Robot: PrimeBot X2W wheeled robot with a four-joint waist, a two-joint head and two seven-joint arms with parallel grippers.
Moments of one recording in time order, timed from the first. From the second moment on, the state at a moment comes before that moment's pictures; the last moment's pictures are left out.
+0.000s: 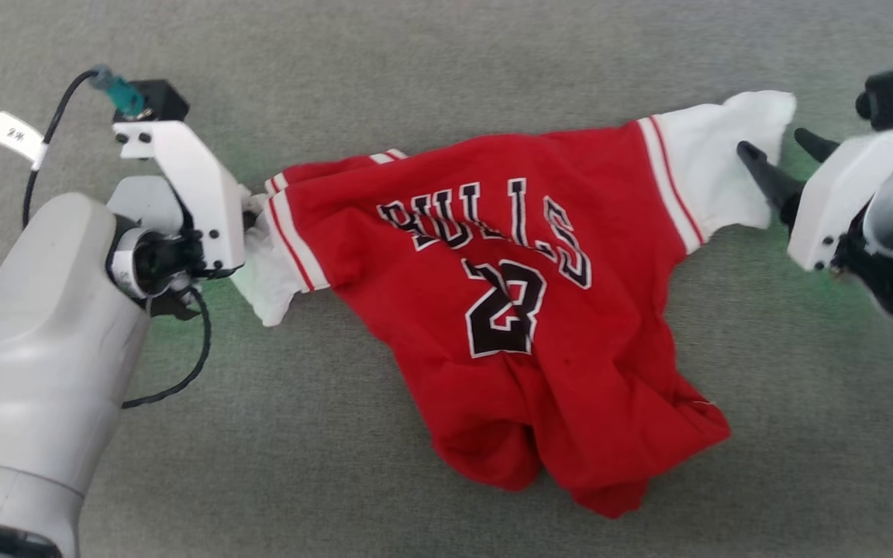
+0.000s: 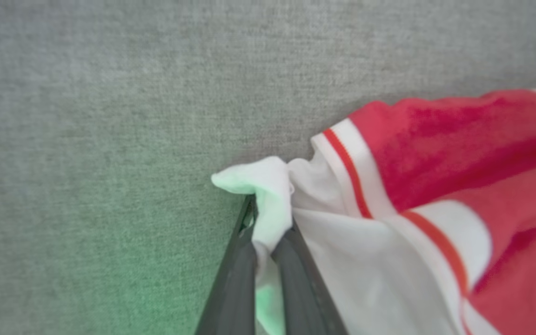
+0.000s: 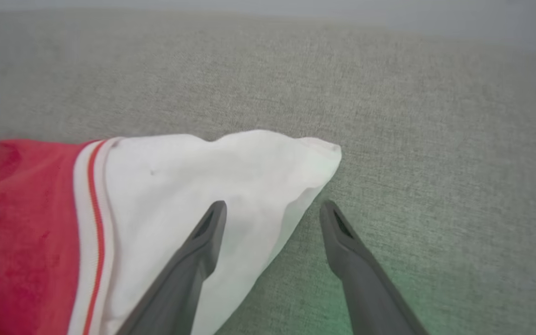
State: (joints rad) left arm -0.94 0.39 -0.52 0.76 -0.83 0.01 0.75; right arm -0.76 -0.44 0.32 0.54 0.63 0.13 0.35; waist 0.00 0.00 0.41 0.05
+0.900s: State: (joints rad) left arm -1.16 0.39 -0.53 0.87 -0.80 -0.07 0.64; right arm -1.04 -0.55 0.47 0.64 0.80 0.13 0.61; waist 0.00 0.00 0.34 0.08
